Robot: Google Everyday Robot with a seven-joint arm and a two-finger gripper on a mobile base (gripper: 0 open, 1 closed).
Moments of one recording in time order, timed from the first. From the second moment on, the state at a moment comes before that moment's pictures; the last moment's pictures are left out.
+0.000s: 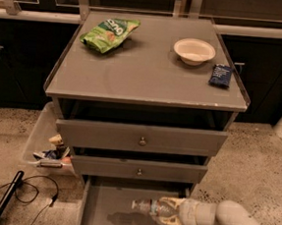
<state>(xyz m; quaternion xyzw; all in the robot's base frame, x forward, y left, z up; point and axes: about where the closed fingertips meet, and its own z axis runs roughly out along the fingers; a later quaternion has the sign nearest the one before) 0.437 -0.144 0.406 -0.68 0.60 0.12 0.41</state>
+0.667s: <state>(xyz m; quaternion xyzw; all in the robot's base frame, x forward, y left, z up) 0.477 -0.190 0.493 -0.64 0.61 0.12 0.45</state>
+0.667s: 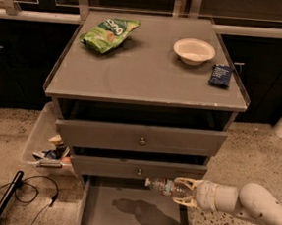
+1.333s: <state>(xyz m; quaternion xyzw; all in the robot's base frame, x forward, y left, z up) 0.495 -0.203 0.598 -0.68 0.59 0.05 0.42</state>
